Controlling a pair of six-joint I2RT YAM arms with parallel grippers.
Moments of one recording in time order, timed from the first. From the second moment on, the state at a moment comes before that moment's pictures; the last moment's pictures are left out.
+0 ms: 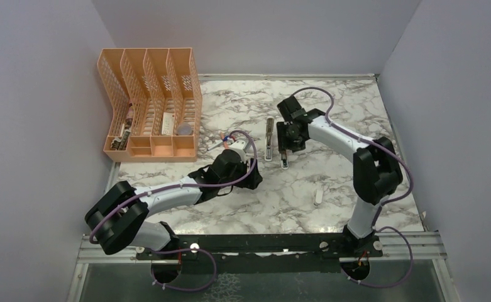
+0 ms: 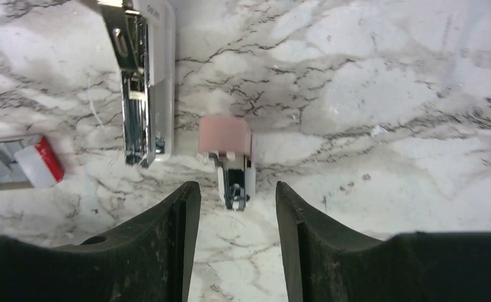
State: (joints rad) left arm -0.85 1.35 0.59 0.17 -0.02 -0.54; right arm 0.52 1.87 1.39 -0.72 0.10 0.41
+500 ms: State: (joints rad) left arm -0.85 1.28 0.58 0.18 -0.04 -0.56; right arm 0.52 1.30 0.93 -0.81 0.30 0.70
